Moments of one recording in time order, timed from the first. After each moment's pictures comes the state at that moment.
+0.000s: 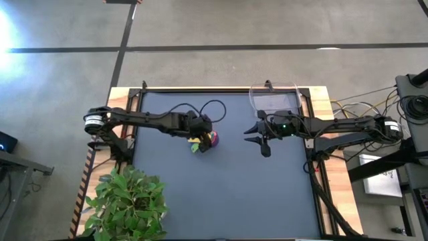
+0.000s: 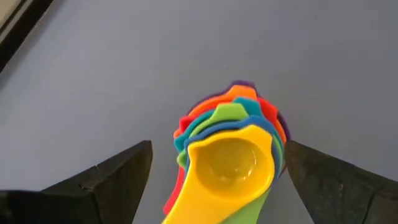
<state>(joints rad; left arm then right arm) 0.08 1.67 1.22 -0.62 -0.28 -0.36 -0.16 1.04 0.58 0.06 -0.17 -0.12</state>
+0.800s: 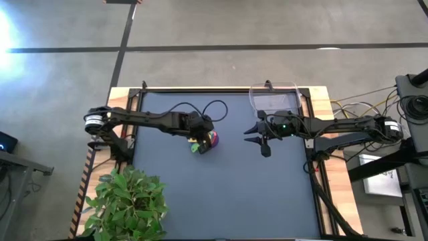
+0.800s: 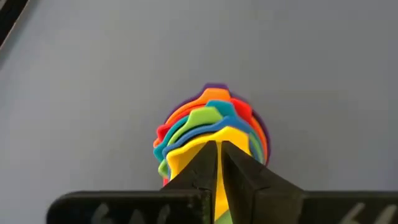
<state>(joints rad) 0.09 1.67 1.22 -0.59 -0.20 -0.24 -0.16 1.04 0.58 0.06 -0.17 -0.13</state>
